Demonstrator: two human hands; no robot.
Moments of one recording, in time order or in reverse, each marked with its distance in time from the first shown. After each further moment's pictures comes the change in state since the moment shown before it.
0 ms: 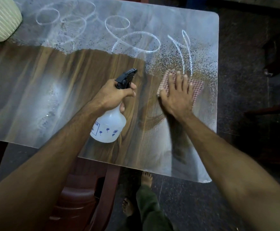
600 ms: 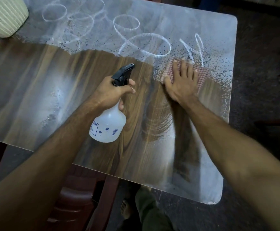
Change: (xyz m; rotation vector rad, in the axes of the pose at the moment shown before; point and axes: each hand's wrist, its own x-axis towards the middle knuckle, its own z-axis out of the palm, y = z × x) left_hand 0.023 0.006 -0.018 -0.040 0.104 -0.043; right_hand 0.081 -0.013 -0.013 0.010 0.003 -0.090
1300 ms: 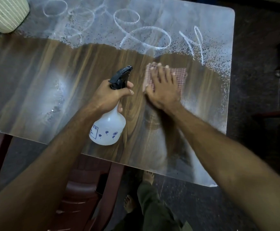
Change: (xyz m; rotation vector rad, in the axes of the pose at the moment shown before) left_hand -0.039 -0.019 -0.002 -0.013 0.005 0.021; right_hand -0.057 -0.054 0.020 -0.063 -0.038 -0.160
